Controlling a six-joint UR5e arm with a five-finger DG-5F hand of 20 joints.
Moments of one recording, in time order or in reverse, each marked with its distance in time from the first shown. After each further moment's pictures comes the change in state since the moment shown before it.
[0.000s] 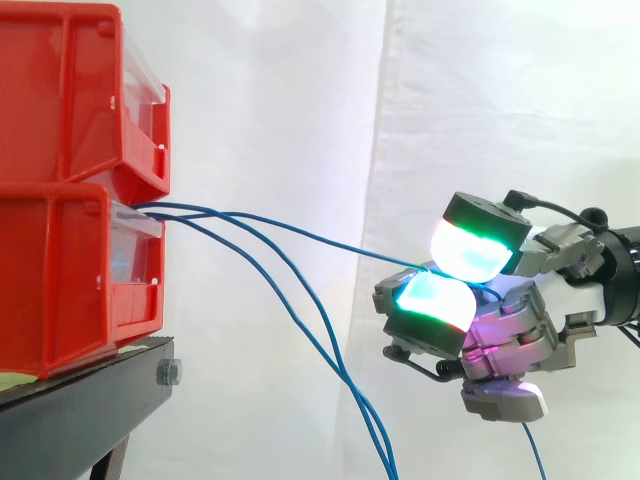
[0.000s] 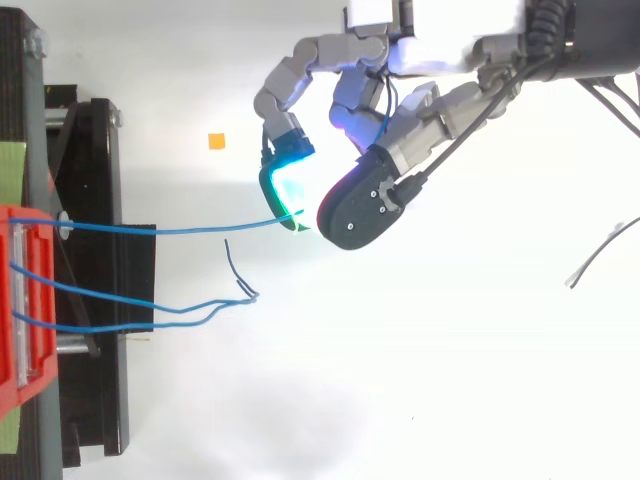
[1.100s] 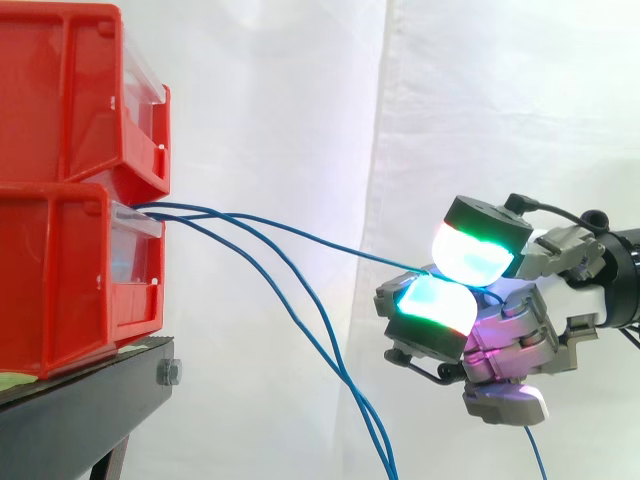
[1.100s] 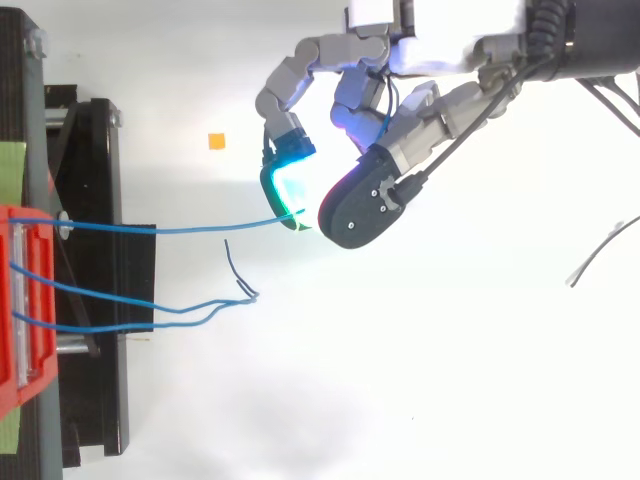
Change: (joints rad) arm -0.001 0.000 -0.003 0.000 0.001 0.000
